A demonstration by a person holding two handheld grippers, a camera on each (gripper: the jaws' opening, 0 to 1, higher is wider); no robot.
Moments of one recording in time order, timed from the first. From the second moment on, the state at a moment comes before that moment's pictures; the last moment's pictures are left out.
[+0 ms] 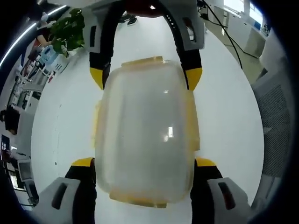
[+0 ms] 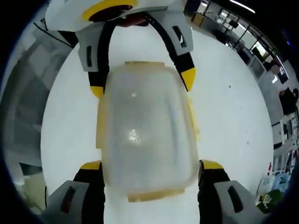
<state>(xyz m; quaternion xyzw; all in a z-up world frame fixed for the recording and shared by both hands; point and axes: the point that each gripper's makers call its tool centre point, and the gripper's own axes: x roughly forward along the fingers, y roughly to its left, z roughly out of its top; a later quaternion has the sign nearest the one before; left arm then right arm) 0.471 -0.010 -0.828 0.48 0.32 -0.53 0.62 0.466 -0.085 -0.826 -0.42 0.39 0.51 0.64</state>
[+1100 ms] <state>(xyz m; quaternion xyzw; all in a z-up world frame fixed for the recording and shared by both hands) 0.439 0.041 -0.830 0.49 0.34 -0.52 0.62 0.434 -0.033 -0.827 -0.42 0.40 0.50 0.64</state>
